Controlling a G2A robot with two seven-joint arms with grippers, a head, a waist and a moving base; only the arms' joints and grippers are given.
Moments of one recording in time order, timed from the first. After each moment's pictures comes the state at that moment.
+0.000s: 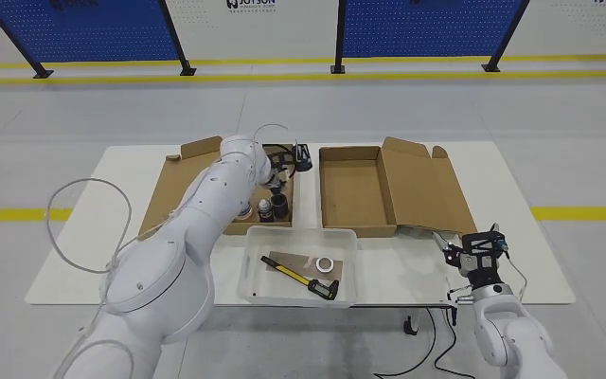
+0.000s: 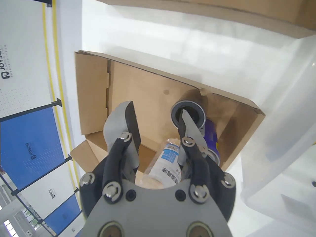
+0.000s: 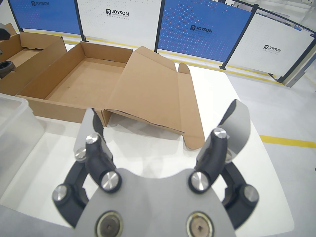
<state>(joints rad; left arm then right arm) 0.17 -1.60 -0.33 -0.17 1.34 -0.73 -0.24 -1.73 -1.15 1.60 -1.80 -1.33 0.00 0.00</state>
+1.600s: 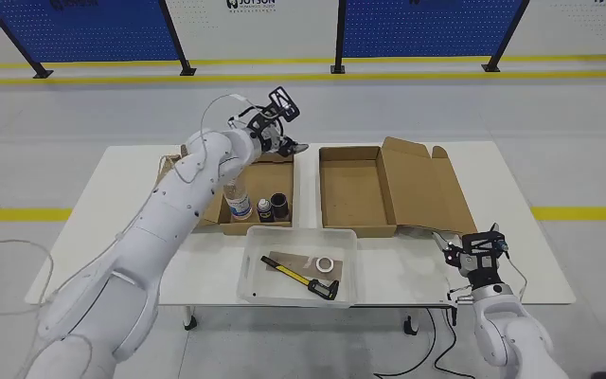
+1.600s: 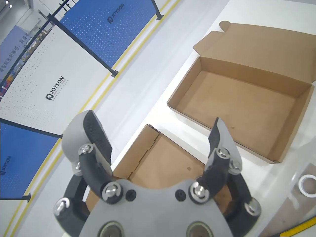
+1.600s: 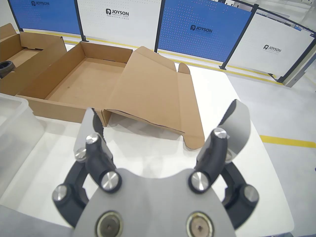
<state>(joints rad) 0.41 -1.26 -0.75 -0.91 1.19 -0.45 -0.21 -1.73 -1.15 1.60 -1.80 -1.33 0.00 0.00</state>
